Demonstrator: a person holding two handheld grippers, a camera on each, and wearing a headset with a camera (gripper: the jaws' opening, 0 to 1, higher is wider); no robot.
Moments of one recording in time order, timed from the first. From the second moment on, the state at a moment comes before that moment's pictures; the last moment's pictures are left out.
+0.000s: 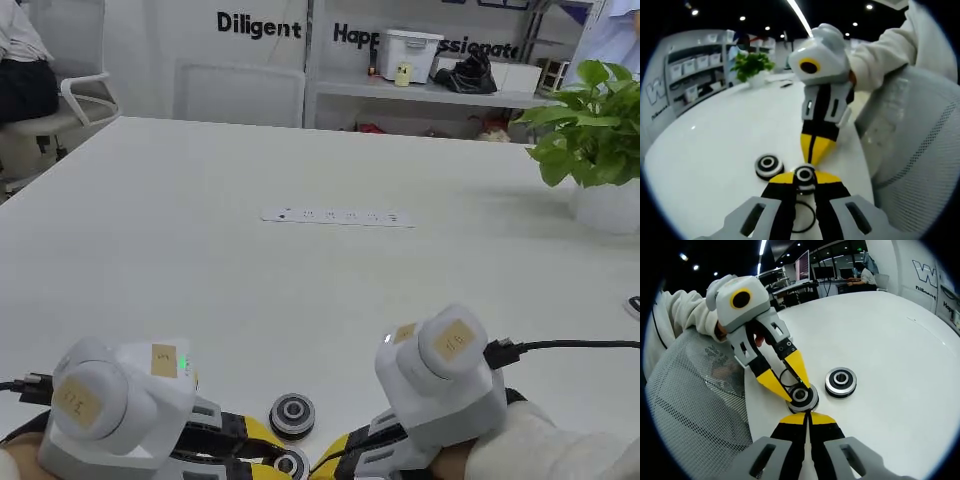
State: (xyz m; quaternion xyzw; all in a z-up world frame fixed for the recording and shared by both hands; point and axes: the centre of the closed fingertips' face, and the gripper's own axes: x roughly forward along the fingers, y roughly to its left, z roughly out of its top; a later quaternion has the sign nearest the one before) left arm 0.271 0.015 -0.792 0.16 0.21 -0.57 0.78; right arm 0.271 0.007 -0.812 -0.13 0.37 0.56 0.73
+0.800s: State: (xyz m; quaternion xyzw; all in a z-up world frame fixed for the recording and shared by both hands) left arm 0.273 0.014 -0.792 0.16 0.21 -0.57 0.78; right arm 0.275 0.006 -0.804 -0.11 0.36 0.56 0.74
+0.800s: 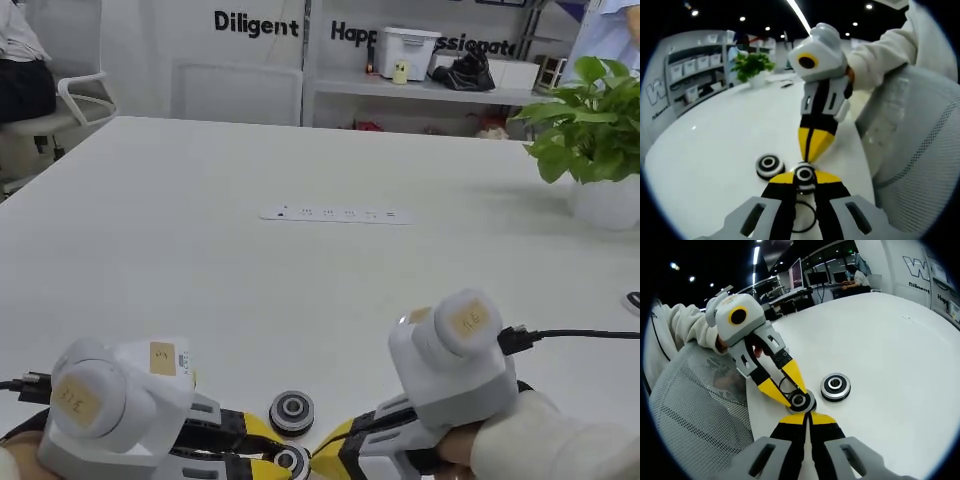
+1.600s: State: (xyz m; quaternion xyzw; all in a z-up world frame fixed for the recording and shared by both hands) left arm 0.273 0.014 -0.792 0.16 0.20 -0.57 0.78; right arm 0.269 0.014 -0.812 -0.16 0.32 0.59 0.72
